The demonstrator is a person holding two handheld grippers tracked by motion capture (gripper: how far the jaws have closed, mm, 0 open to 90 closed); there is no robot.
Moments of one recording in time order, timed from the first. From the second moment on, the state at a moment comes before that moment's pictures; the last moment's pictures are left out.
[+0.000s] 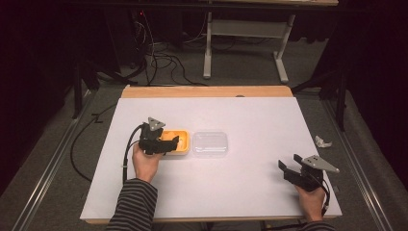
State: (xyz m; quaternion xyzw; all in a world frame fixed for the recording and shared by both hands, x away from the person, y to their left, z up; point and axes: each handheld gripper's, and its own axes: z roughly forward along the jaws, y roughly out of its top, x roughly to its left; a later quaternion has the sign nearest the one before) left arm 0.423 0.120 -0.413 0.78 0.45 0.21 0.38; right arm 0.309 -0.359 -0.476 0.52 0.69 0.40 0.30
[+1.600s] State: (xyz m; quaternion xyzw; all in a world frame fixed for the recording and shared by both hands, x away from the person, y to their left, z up) left arm 0.369 0.120 -0.397 0.78 0.41 0.19 0.44; right arm 0.308 -0.361 -0.476 0.52 0.68 0.41 0.30
